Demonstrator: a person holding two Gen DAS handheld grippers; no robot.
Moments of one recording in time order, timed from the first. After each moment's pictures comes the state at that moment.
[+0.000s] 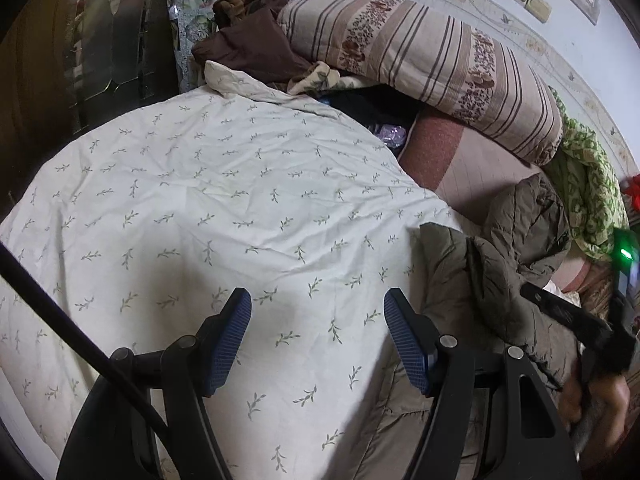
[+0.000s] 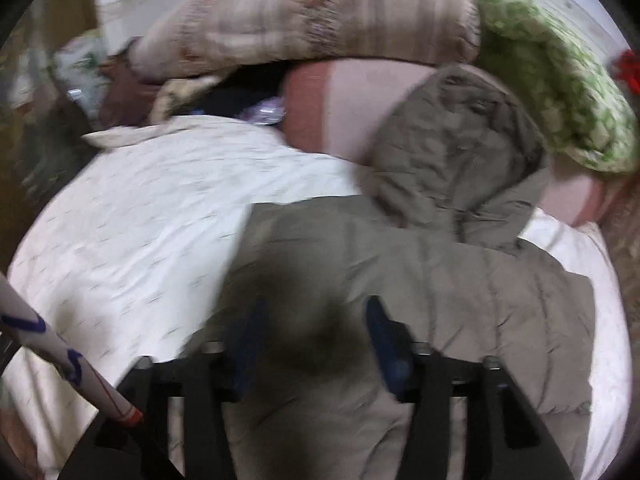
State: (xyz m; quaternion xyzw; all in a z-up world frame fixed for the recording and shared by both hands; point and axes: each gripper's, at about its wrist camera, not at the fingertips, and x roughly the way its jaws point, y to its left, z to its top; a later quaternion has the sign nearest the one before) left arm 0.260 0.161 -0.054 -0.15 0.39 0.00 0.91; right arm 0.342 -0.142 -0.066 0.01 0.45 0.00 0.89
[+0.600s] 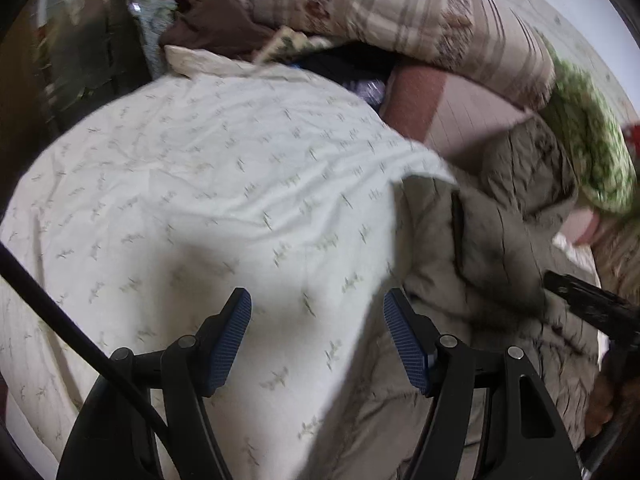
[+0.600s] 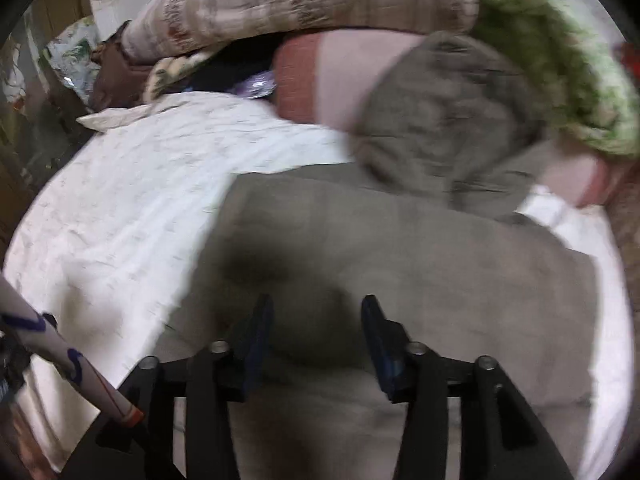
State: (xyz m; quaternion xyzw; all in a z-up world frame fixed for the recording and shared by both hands) left arm 0.271 0.108 -0.081 -0.09 0.45 -0.03 0.89; right arm 0.318 -0.169 -0.076 0.01 0.48 0.01 0.88
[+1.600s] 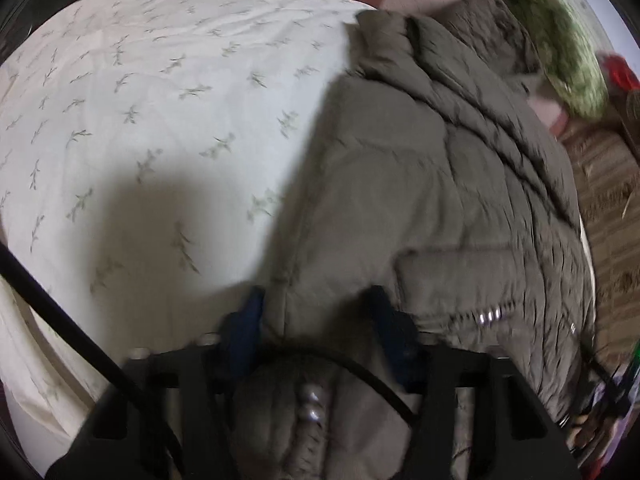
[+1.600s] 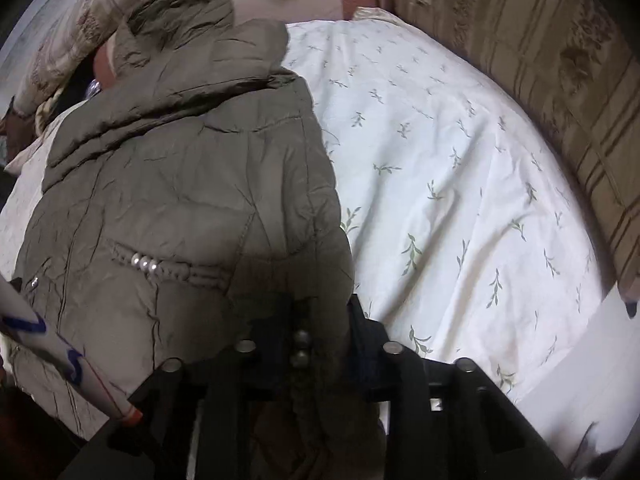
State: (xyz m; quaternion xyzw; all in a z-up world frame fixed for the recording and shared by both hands) left arm 0.170 0.085 -0.153 -0.08 0.58 -0.12 0.80; right arm -0.005 -0.422 -0.136 0.16 0.53 -0.14 0.82
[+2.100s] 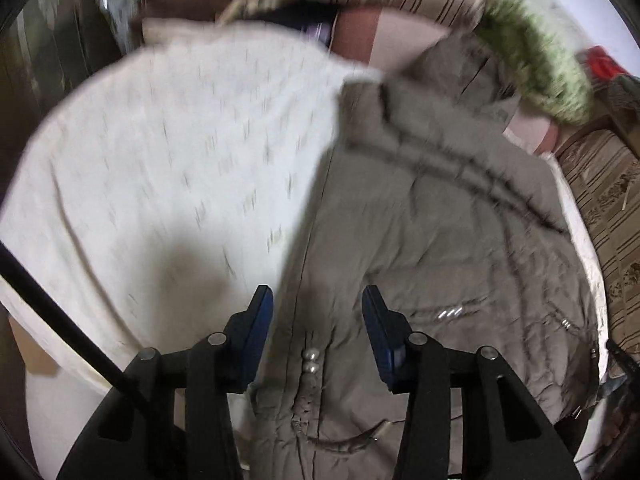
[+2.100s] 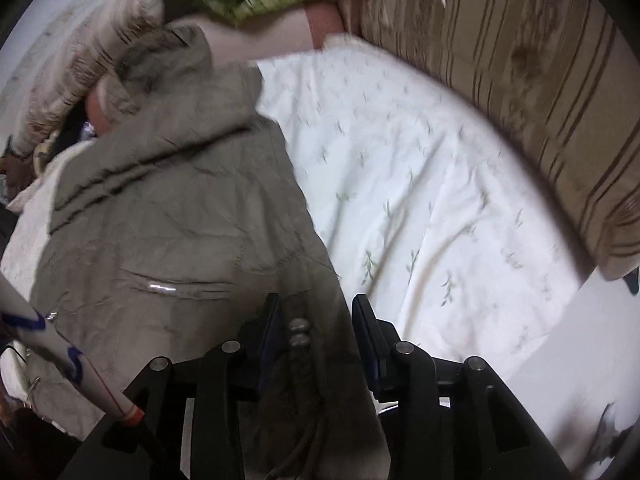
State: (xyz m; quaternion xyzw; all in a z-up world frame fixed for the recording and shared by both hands) left arm 0.116 0.084 -0.061 -0.04 0.48 -0.08 0.87; right arm -0.038 -0.426 -0.090 0.18 0.47 -0.18 0.85
